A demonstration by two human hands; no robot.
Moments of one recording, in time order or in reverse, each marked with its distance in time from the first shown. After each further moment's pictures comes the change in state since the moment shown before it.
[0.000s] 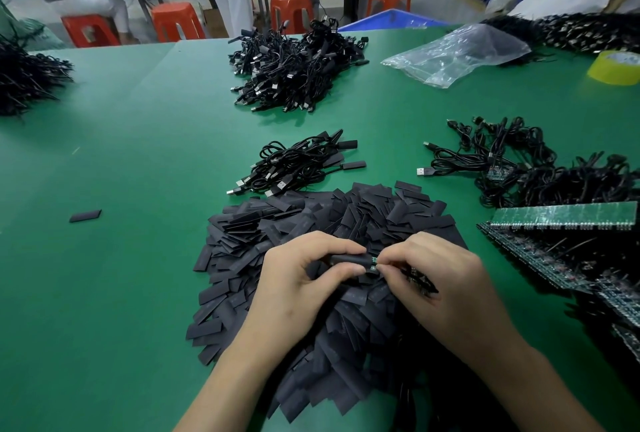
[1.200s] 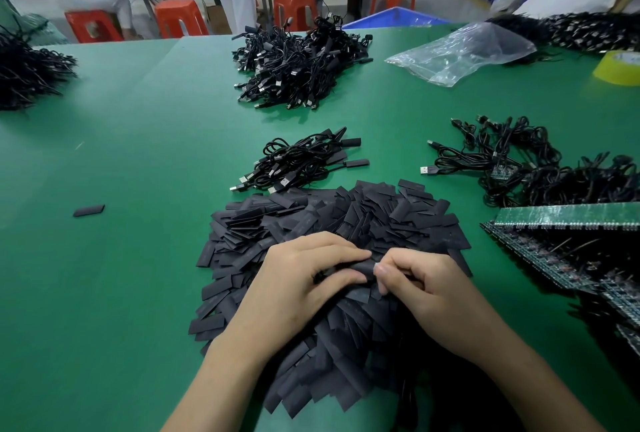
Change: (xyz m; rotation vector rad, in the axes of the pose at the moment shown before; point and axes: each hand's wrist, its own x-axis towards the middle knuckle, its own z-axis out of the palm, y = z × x) left_hand 0.000 -0.008 -0.011 0.226 -0.118 0.207; right_hand -0.002 -0.004 0.004 0.332 -0.314 0.384
